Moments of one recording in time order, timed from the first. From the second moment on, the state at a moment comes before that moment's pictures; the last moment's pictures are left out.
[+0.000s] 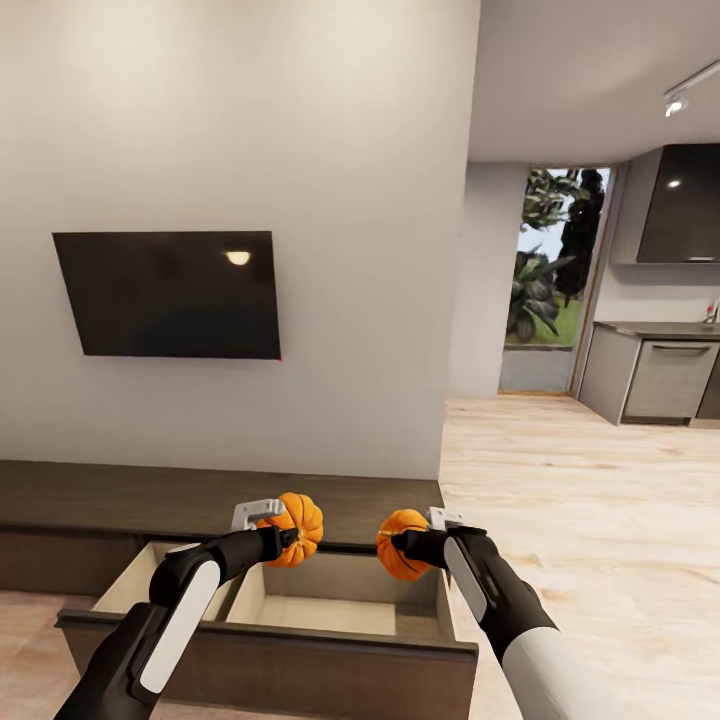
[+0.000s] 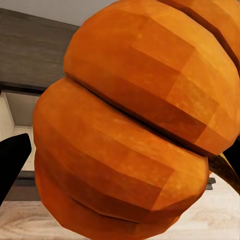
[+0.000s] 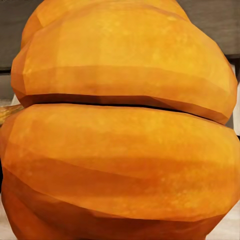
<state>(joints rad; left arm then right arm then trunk) -0.35 0.08 -0.18 -1.41 0.52 0.77 0.16 -0.61 0.12 0.07 -0.79 -0.26 0.65 -0.03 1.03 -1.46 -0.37</state>
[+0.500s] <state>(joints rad) -0.35 0.08 -0.18 -1.41 0.52 0.77 0.16 -0.61 0.12 0.07 -0.79 -0.26 0.65 -0.03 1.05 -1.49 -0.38</state>
